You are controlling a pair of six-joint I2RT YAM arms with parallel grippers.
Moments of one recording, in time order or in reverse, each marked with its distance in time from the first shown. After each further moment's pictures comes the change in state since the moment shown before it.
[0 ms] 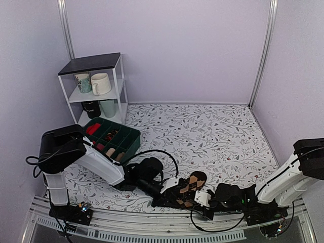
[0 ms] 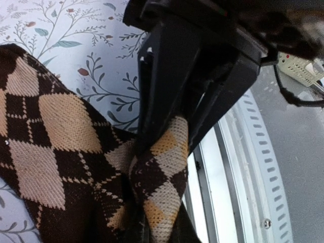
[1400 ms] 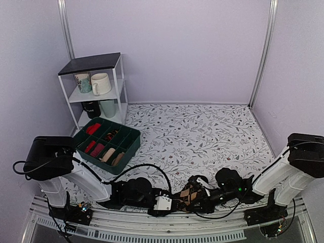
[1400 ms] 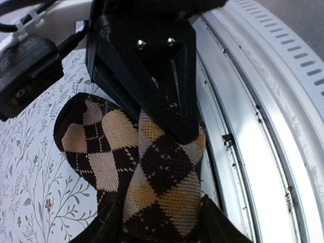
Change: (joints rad) left arm -0.213 -0.109 -0.237 0.344 -0.586 0.458; right arm -0.264 0.072 0.010 0.038 -0.578 0.568
